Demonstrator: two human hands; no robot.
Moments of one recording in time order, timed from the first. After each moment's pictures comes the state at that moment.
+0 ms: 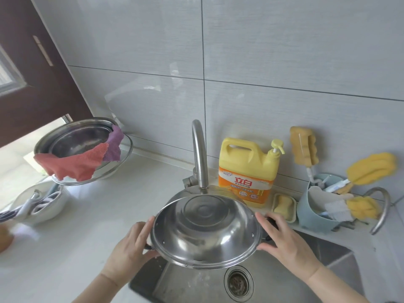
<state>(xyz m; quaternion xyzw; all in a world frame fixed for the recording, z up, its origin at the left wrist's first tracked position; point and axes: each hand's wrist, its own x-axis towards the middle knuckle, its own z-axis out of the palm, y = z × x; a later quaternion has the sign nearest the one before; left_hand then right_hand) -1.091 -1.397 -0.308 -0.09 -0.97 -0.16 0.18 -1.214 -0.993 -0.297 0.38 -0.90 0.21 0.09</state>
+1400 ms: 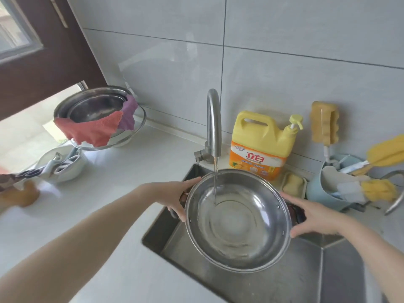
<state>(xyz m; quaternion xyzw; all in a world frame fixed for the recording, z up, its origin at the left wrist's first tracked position) -1.178 -1.364 -0.256 -0.02 -0.87 -0.32 -0.38 -1.251 -0.951 -0.266 0.21 -0.86 0.29 -0.37</state>
